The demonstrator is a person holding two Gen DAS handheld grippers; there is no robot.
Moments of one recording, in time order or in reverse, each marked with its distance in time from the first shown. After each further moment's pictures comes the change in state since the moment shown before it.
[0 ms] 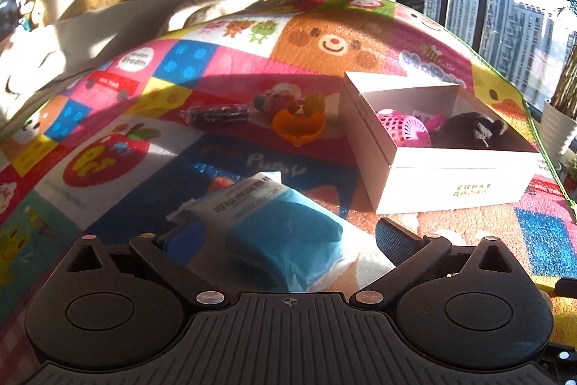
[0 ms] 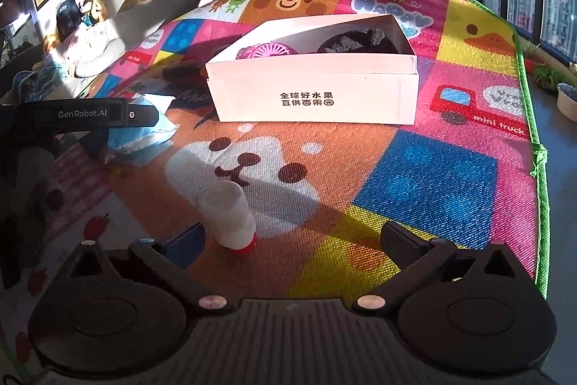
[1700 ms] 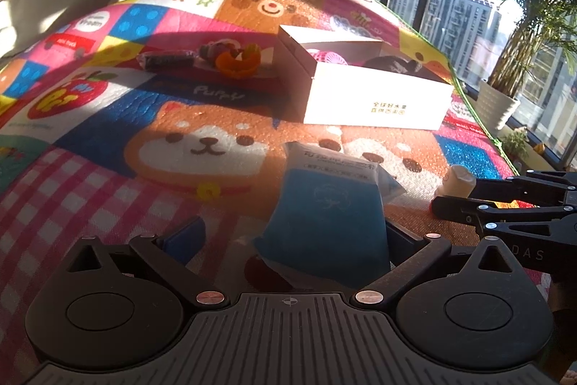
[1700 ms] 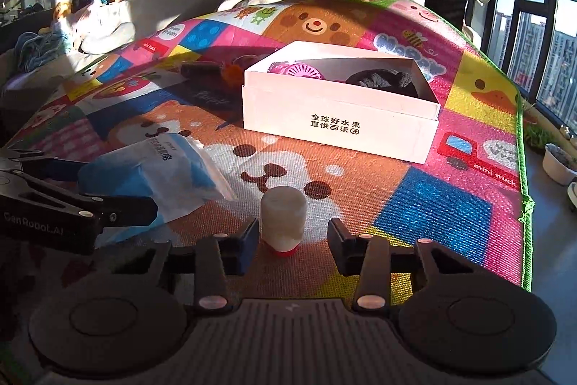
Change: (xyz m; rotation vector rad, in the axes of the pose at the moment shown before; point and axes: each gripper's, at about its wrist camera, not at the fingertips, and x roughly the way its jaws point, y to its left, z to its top) left arm -0.050 0.008 -0.071 0.028 0.054 -0.241; right arm -0.013 0.041 -0.006 -0.177 -0.082 -0.077
